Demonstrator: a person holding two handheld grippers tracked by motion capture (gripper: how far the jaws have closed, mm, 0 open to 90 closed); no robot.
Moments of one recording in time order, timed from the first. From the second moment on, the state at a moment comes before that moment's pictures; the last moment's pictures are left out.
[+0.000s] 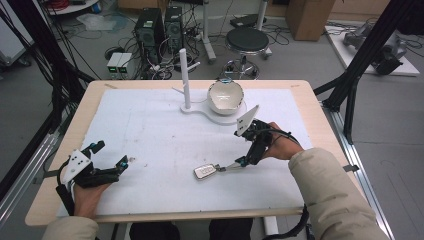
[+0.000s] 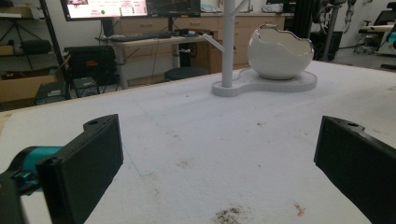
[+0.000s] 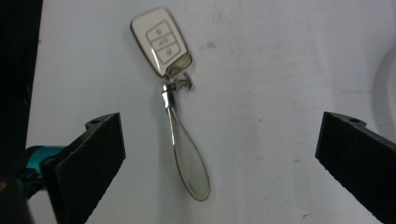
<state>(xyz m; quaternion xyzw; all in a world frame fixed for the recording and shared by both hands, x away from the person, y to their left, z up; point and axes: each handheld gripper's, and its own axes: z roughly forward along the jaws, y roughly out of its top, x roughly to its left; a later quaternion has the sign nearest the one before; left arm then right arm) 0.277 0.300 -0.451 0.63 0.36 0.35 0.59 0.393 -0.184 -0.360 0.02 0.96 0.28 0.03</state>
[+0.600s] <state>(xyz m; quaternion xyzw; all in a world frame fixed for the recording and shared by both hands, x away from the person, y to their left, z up) 0.276 0.300 -0.451 0.63 0.36 0.35 0.59 0.390 -0.166 -0.393 -0.02 0.98 0.17 0.01</state>
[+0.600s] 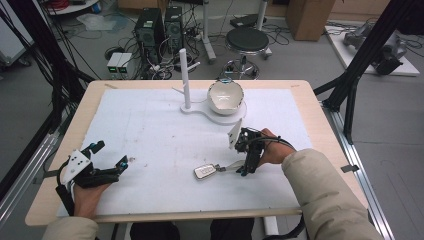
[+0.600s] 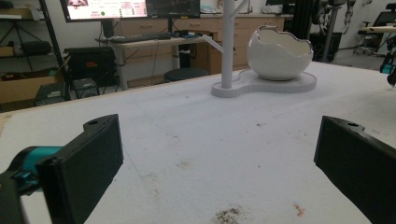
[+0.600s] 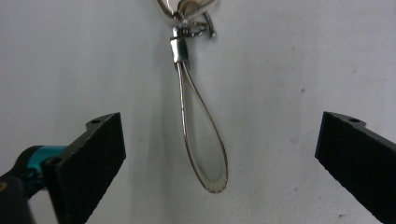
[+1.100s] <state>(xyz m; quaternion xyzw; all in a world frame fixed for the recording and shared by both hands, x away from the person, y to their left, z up) 0.276 0.300 -0.451 0.63 0.36 0.35 0.59 0.391 -0.167 -0.403 -0.03 0.99 0.15 0.00</state>
